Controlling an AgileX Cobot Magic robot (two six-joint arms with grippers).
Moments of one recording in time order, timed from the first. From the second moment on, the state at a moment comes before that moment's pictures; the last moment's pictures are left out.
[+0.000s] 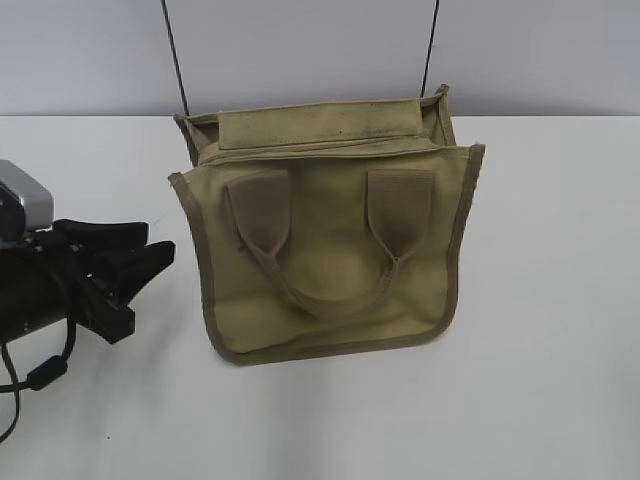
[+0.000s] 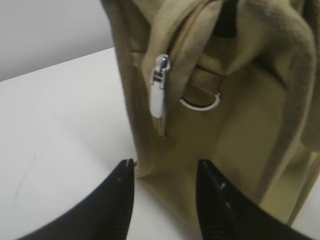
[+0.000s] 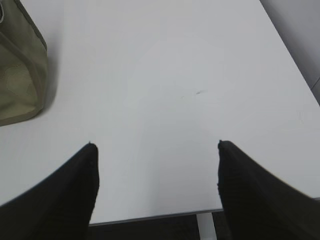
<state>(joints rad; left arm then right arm) -0.25 1.68 -0.28 0.49 -1.07 -0.07 -0.05 -0.01 -0.47 0.03 1.10 0.01</state>
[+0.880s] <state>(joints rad) -0.25 2.00 -0.50 0.63 -1.21 -0.15 -0.05 -0.01 -0.47 0.03 1.10 0.01</state>
